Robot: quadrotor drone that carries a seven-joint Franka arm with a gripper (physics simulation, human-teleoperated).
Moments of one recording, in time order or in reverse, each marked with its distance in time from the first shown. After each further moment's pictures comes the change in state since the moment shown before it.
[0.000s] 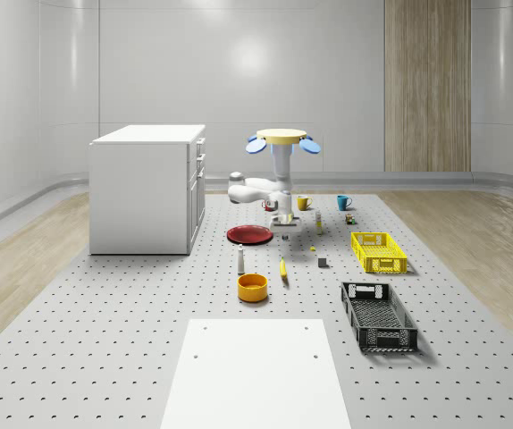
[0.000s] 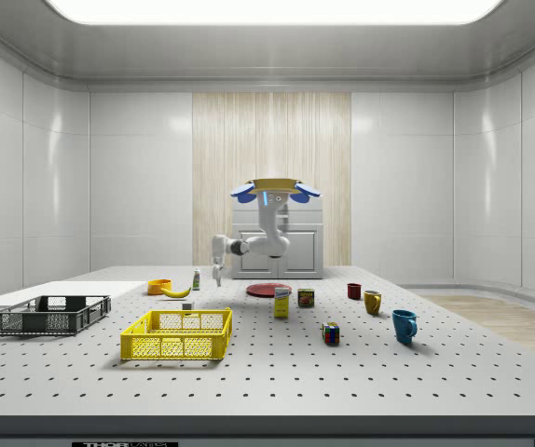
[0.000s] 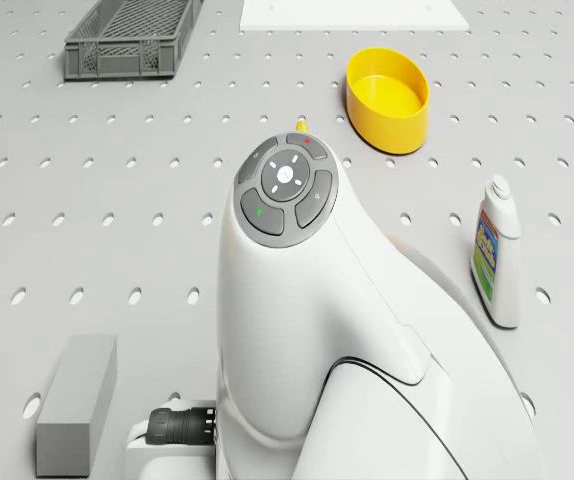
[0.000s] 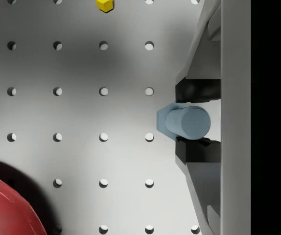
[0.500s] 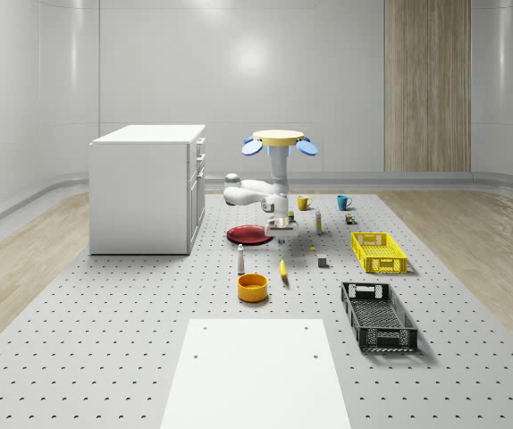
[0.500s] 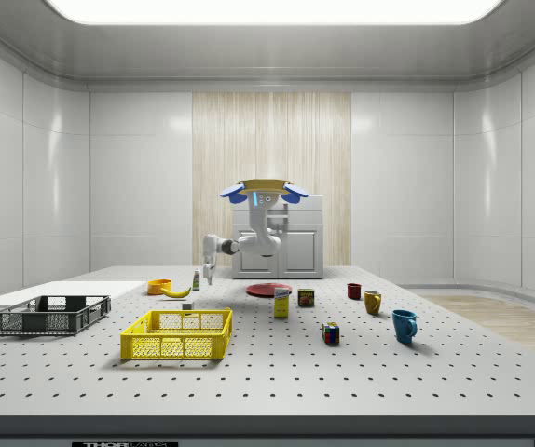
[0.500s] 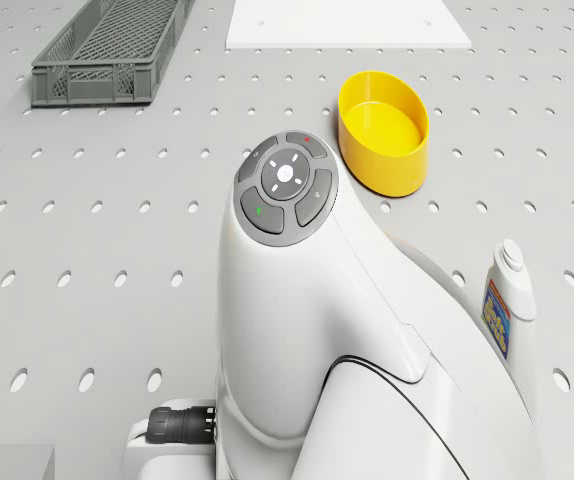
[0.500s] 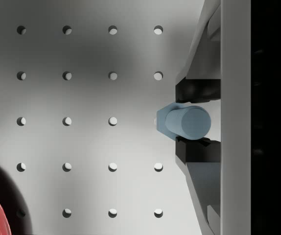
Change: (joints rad) arm 0.000 -0.016 0.004 0.000 0.008 0.014 0.000
